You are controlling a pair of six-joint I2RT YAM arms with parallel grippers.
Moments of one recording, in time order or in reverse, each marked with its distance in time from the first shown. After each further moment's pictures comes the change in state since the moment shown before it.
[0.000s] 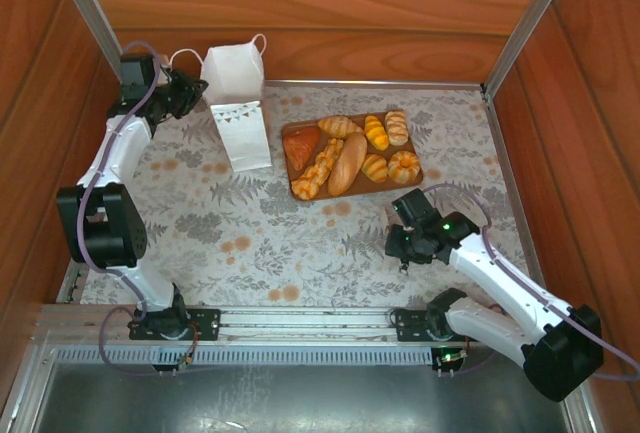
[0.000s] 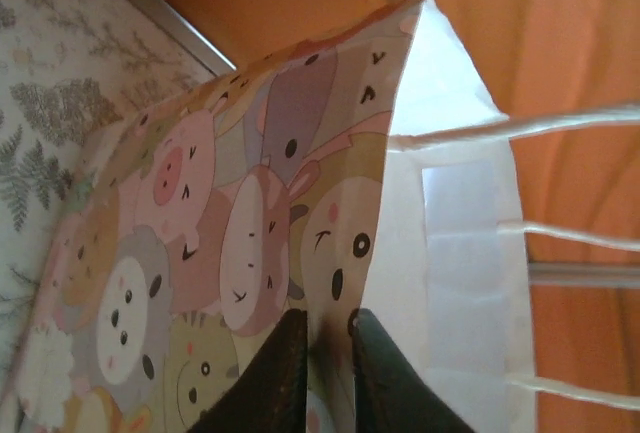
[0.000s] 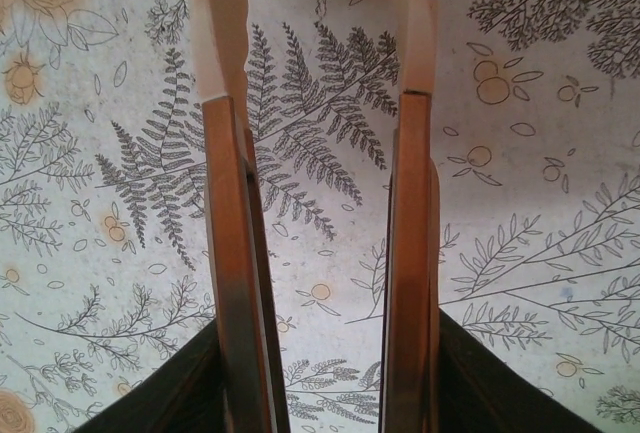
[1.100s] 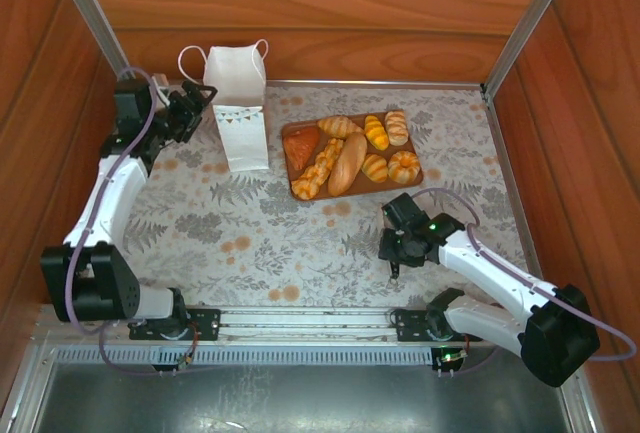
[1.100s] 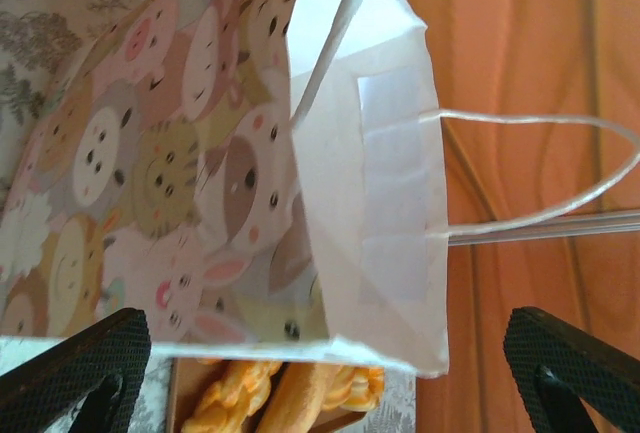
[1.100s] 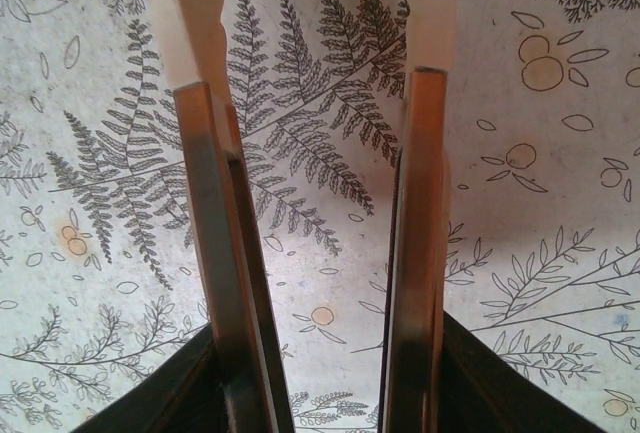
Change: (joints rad) left arm -0.034 -0.365 -0.323 0.047 -0.006 -0.035; right arm 0.037 0.076 -0.066 0.101 0.005 0.033
